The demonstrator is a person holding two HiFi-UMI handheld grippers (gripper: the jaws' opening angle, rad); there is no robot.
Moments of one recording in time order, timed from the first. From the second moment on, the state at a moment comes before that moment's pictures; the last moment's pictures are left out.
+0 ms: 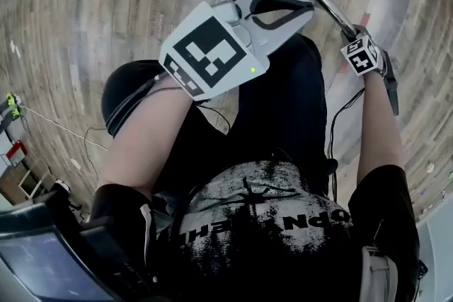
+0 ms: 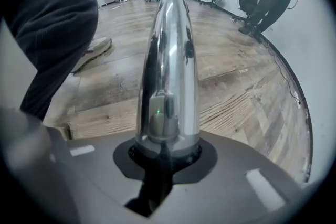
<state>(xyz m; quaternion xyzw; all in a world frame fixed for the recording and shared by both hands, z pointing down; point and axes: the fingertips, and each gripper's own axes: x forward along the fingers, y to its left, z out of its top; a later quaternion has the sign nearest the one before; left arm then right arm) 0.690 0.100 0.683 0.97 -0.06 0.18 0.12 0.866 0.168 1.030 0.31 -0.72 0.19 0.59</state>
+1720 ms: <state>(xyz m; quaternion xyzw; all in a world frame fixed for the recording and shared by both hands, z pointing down) 0.680 0.147 0.678 0.96 -0.14 0.21 0.13 0.865 0.224 1.135 0.16 -0.68 0.25 0.67</state>
